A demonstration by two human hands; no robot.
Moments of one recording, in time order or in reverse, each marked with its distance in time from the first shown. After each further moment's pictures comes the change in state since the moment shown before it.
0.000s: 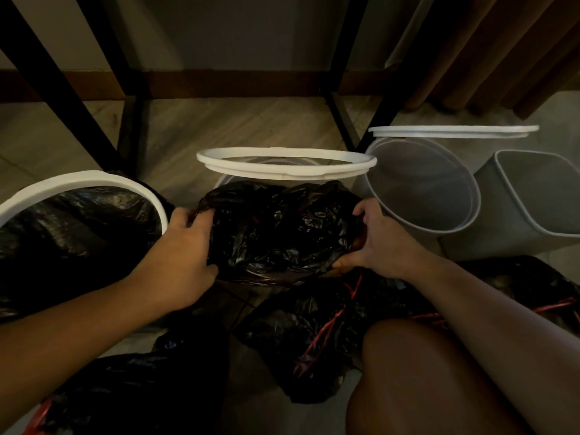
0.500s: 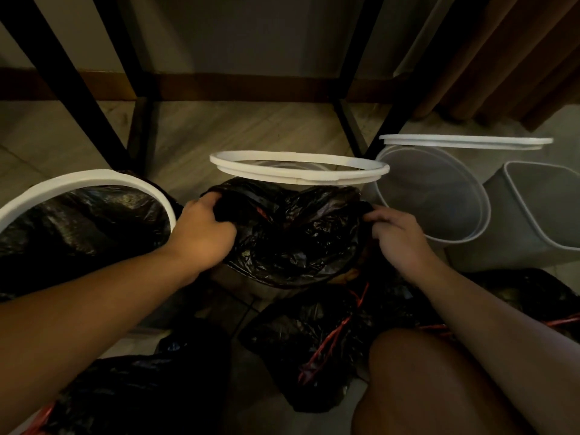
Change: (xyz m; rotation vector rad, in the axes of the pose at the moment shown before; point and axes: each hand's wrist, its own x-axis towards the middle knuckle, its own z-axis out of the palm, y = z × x) left_hand 0.039 0.023 -0.007 -0.631 0.067 -0.378; right_hand 0.025 0.019 0.012 0.558 0.260 0.281
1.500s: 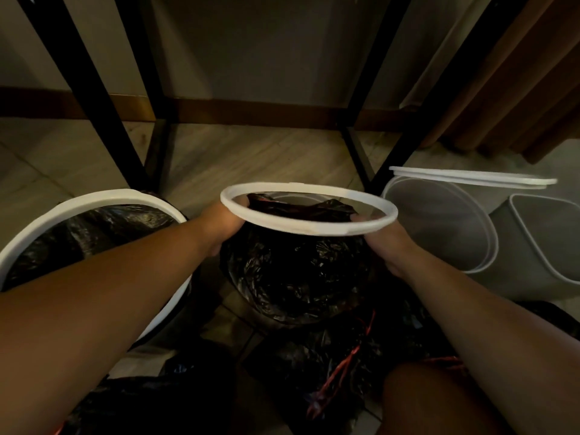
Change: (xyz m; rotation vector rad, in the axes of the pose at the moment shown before) left_hand 0.056 0.021 -0.006 -0.280 -0.204 -0.105; right_hand 0.027 -0.057 0.029 0.054 -0.055 0.023
